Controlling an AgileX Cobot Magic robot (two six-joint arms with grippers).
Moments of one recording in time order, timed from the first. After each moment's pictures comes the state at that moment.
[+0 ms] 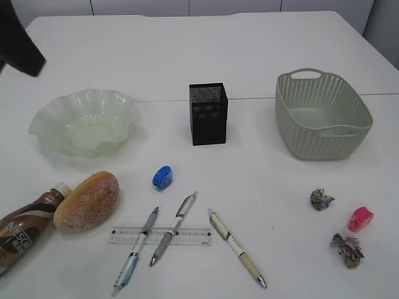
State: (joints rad) left arm -0.23 1.41 -1.46 -0.28 1.25 0.12; right arm 0.07 1.01 -0.90 0.06 1.02 0.22
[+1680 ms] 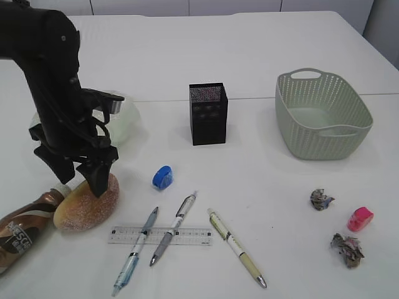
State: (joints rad) left arm -0.37 2.00 -1.47 -0.05 1.19 0.07; right arm 0.07 1.02 -0.91 0.04 1.02 0.19
